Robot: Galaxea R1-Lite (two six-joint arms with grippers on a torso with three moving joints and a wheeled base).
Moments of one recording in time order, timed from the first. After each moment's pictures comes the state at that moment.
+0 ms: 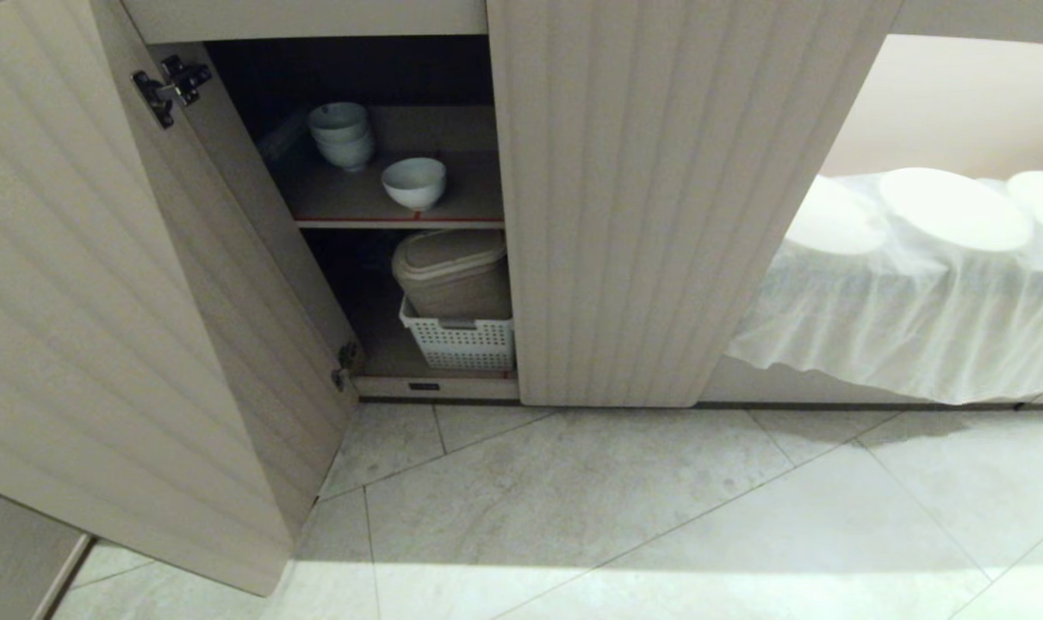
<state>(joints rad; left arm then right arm) 0.00 0.00 0.00 -0.01 0.01 0.05 0.00 0.00 0.00 0.00 -0.01 0.01</state>
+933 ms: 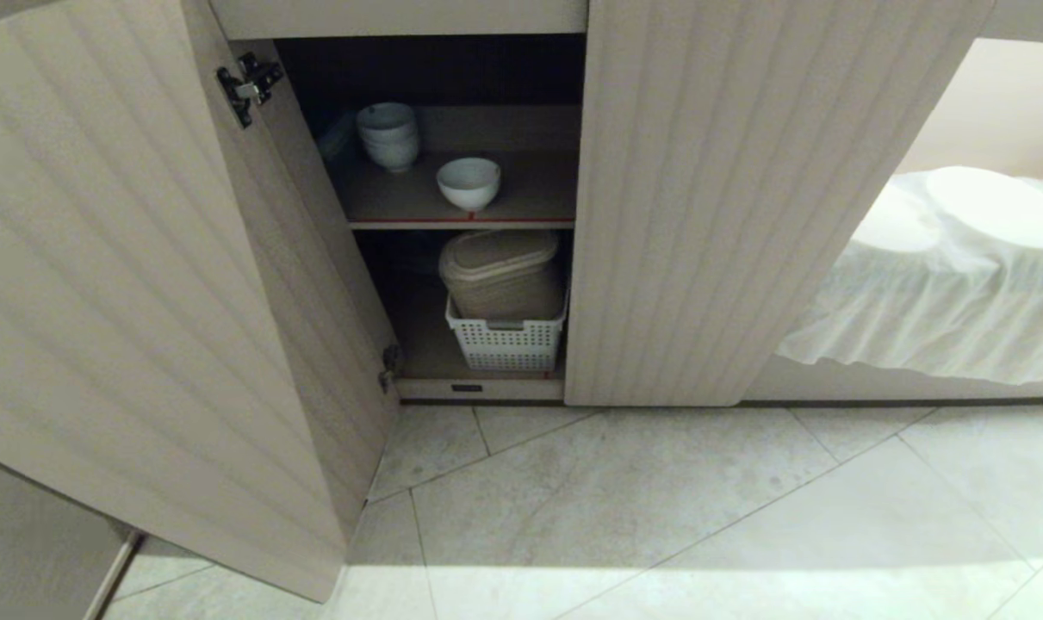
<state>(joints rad) 0.00 0.00 0.00 -0.01 0.01 0.05 0.00 0.00 0.00 0.00 -0.01 0.01</state>
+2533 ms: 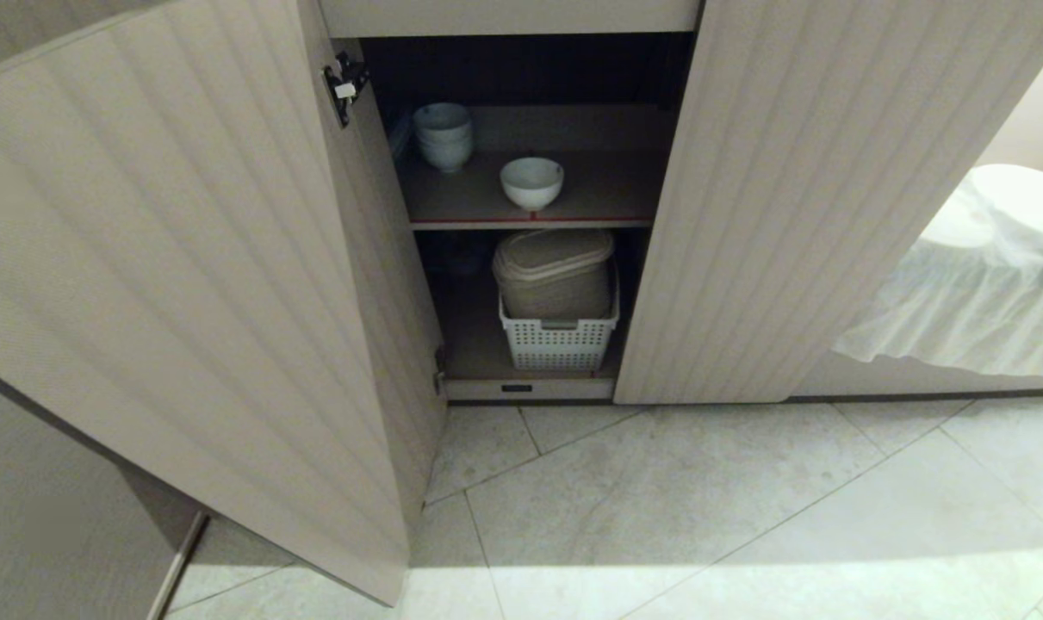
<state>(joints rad) 0.00 0.00 0.00 -0.01 0.01 0.01 0.00 0.00 0.00 0.00 0.00 0.01</state>
